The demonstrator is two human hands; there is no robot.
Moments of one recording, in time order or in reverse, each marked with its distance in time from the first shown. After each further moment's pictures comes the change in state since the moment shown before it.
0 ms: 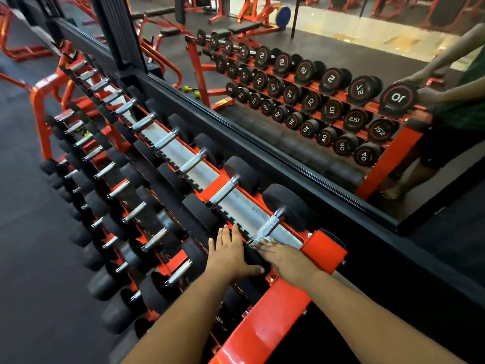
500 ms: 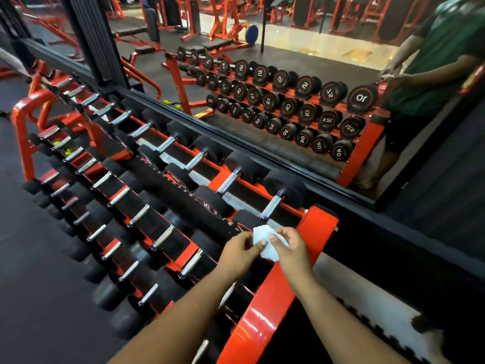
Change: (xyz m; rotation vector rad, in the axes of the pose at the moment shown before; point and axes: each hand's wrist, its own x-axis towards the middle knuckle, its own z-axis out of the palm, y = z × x) left_hand -0.094 -0.052 -0.001 -0.663 0.083 0.274; right_hand -0.026 -0.174 -0.002 0.990 0.839 0.788
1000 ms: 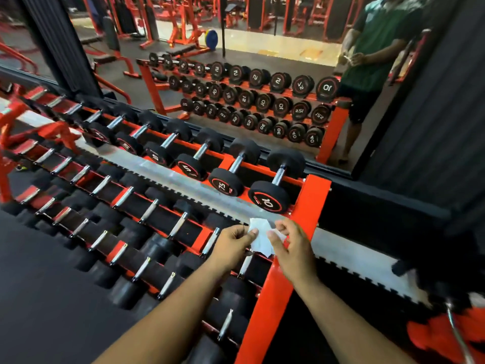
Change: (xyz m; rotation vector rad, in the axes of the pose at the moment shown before) left_hand -0.135 -0.037 -0.117 -0.437 -0.247 -0.002; right_hand -0.182 -0.032 0.078 -0.441 0.208 -0.369
